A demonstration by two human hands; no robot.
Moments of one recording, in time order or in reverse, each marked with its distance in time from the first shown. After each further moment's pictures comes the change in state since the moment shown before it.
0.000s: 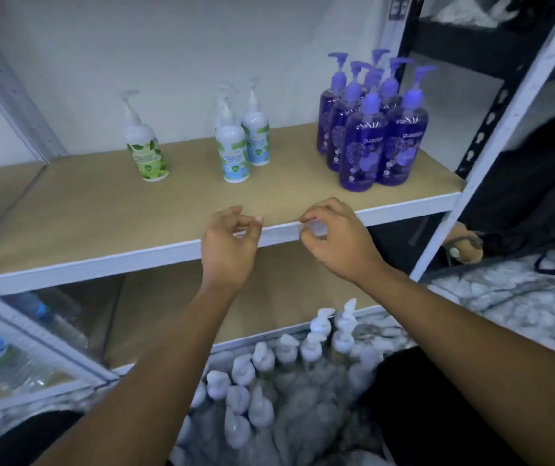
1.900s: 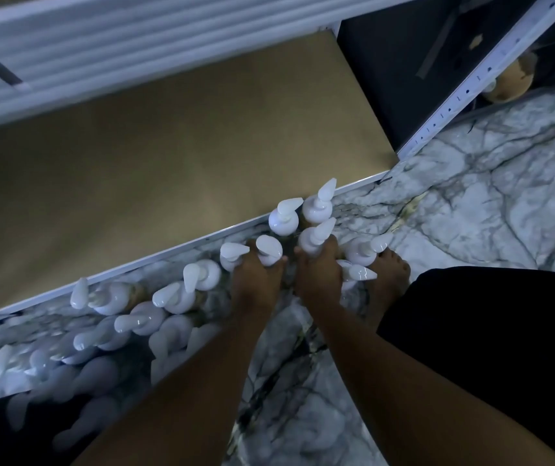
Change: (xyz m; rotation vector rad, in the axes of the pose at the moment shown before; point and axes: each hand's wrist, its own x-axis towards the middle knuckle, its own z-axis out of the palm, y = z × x) left_hand -0.165 -0.225 0.218 0.198 -0.449 -0.479; right_hand -0.184 0.198 0.204 0.115 -0.039 1.161
